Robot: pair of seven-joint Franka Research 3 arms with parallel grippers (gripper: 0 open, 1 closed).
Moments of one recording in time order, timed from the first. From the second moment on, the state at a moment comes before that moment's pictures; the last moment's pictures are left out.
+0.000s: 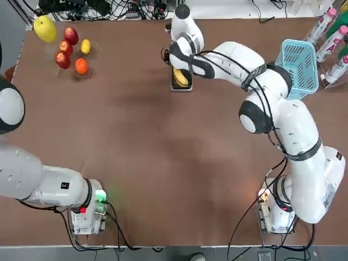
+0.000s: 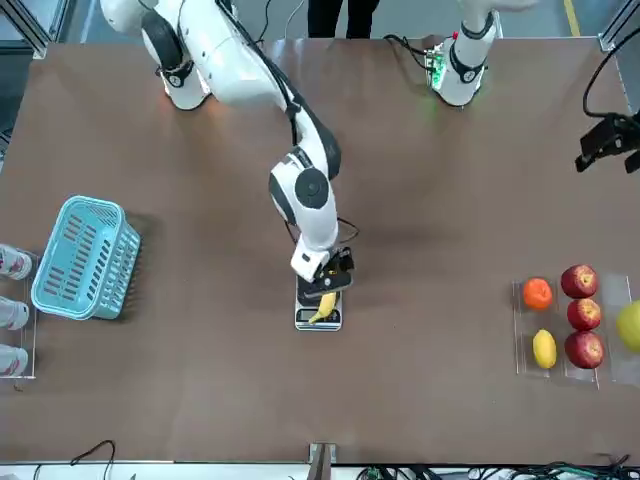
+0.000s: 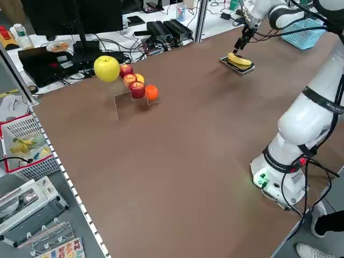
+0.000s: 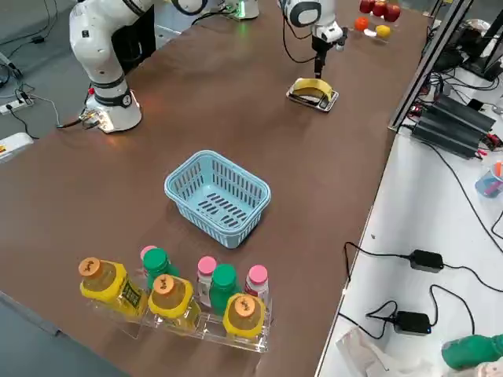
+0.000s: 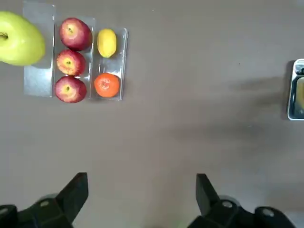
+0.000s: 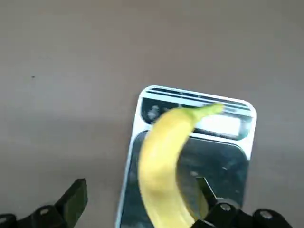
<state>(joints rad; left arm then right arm) -0.10 0.04 0.12 -1.40 -0.02 1.45 0.05 0.82 0.97 -0.12 -1.04 0.07 2.22 0.55</state>
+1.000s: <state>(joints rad) -0.05 0.05 0.03 -1.42 -0.02 1.45 0.04 0.82 1.01 -0.14 -1.13 0.00 2.34 0.50</state>
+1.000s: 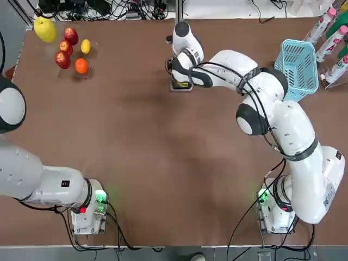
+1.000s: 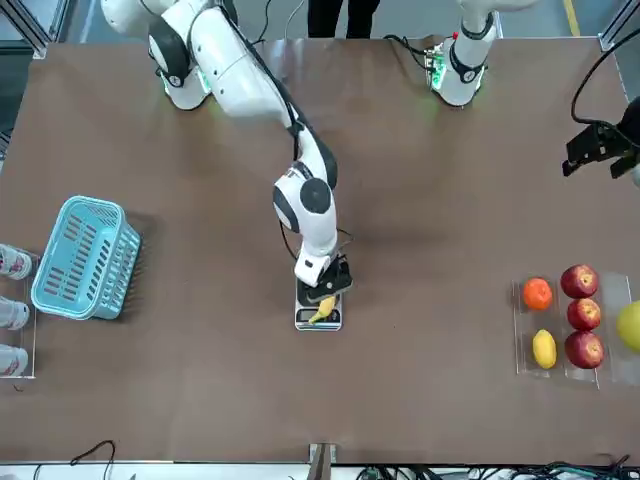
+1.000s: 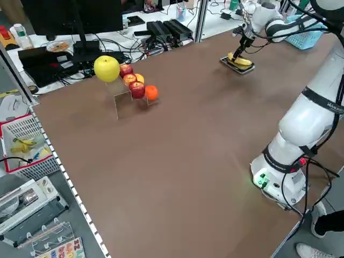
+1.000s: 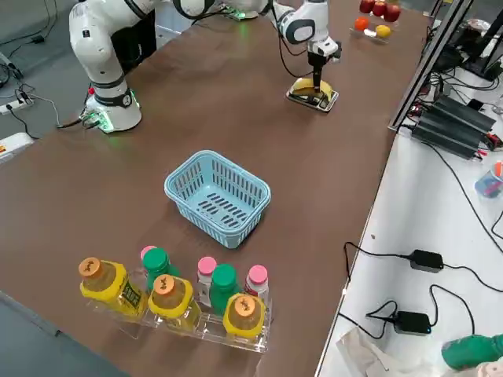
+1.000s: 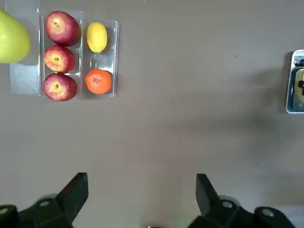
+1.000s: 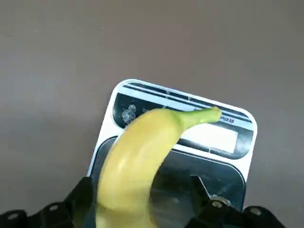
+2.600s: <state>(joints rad) -0.04 0.06 0.03 -1.42 -0.02 1.45 0.04 0.15 0.17 -0.17 -1.70 0.04 1.91 -0.19</state>
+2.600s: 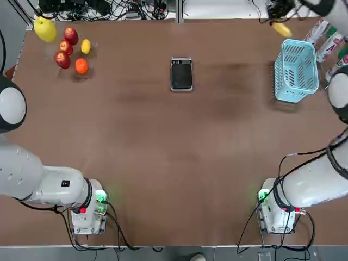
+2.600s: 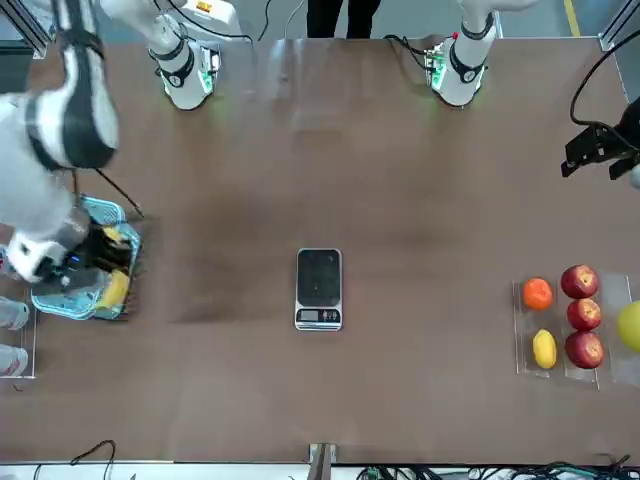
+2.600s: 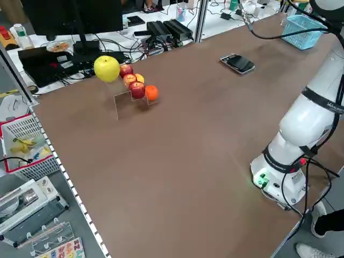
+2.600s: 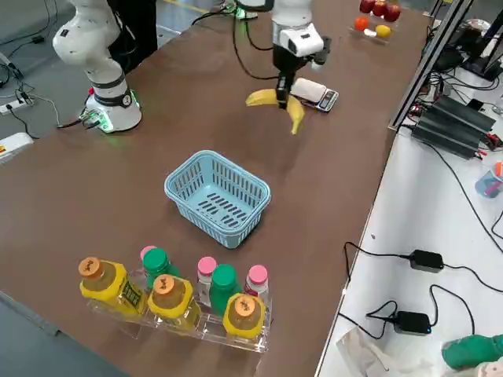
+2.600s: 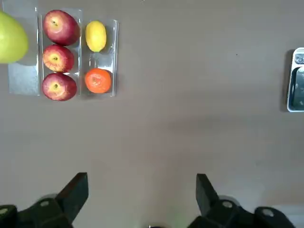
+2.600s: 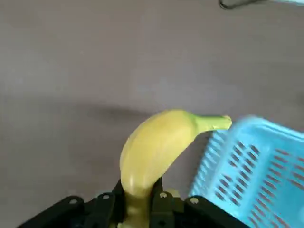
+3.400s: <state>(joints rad) -0.04 0.06 0.03 -1.42 -0.02 1.45 0.04 -0.12 0.25 -0.17 -1.96 0.04 2.20 -0.33</state>
